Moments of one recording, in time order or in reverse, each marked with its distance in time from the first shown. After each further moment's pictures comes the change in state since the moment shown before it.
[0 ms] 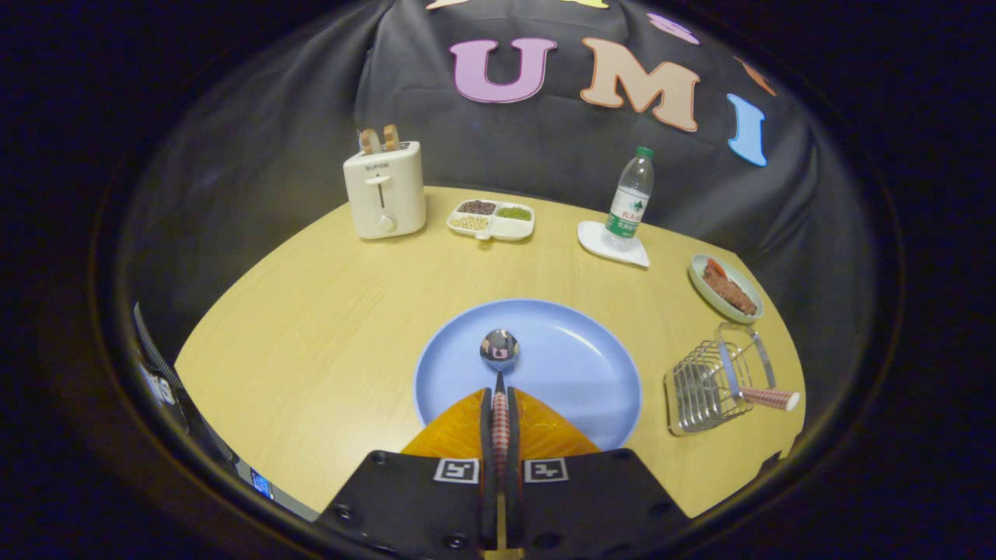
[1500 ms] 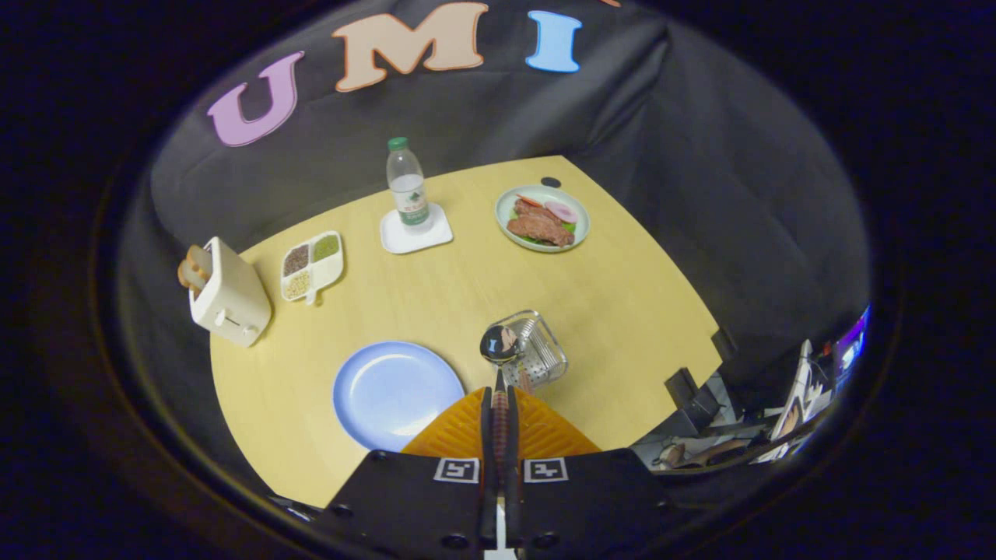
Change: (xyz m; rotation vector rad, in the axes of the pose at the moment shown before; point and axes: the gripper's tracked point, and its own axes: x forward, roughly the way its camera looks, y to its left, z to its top) arm -0.104 -0.181 0.061 0.545 0.413 -0.414
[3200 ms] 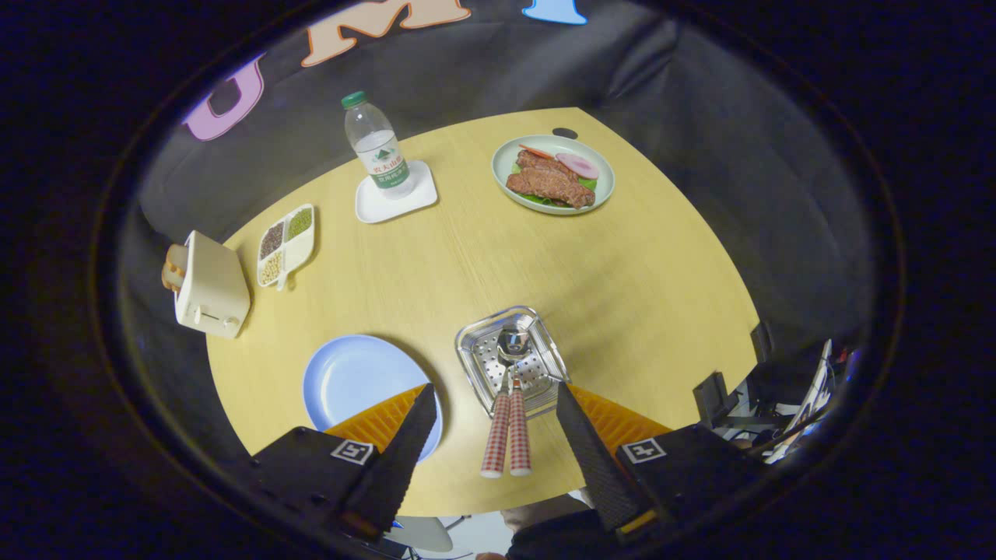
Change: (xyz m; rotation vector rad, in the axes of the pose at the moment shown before) arm 0.081 -0.011 0.002 -0.044 0.131 0.089
